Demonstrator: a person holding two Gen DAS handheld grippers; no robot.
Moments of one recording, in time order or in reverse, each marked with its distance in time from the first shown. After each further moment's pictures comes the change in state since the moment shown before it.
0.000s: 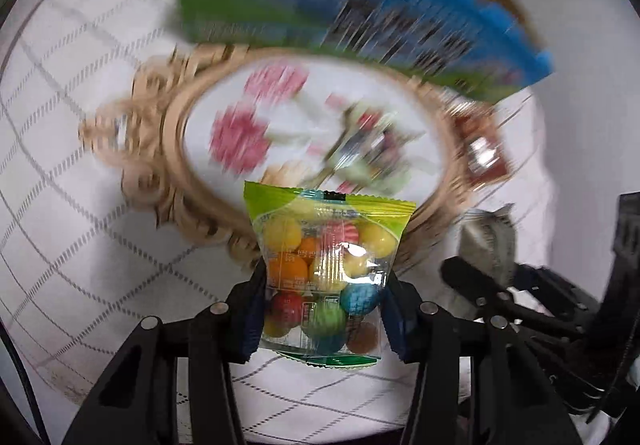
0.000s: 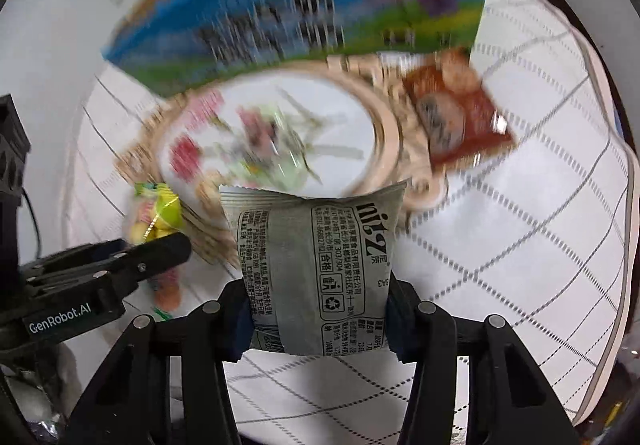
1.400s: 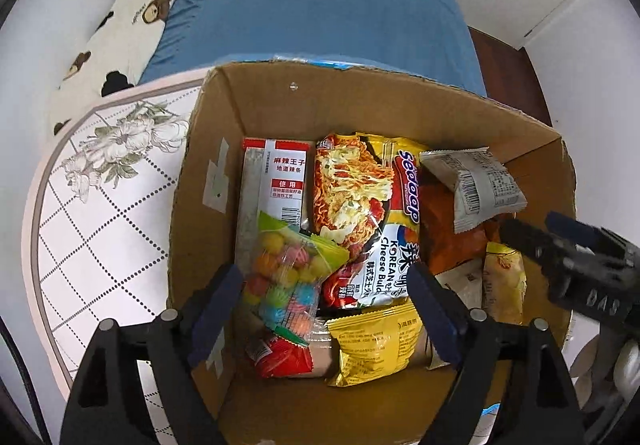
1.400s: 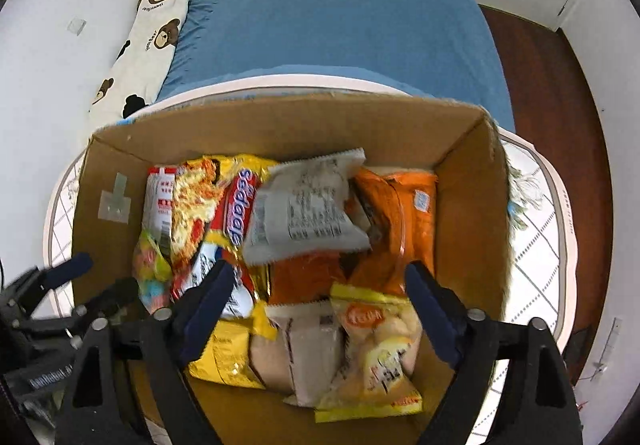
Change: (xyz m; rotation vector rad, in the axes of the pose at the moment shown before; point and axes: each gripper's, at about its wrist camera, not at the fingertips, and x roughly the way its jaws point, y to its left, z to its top) left arm -0.029 0.045 0.279 -0.003 -0.043 0.193; right arm 0.021 -0.009 0.349 -0.066 0.053 -0.140
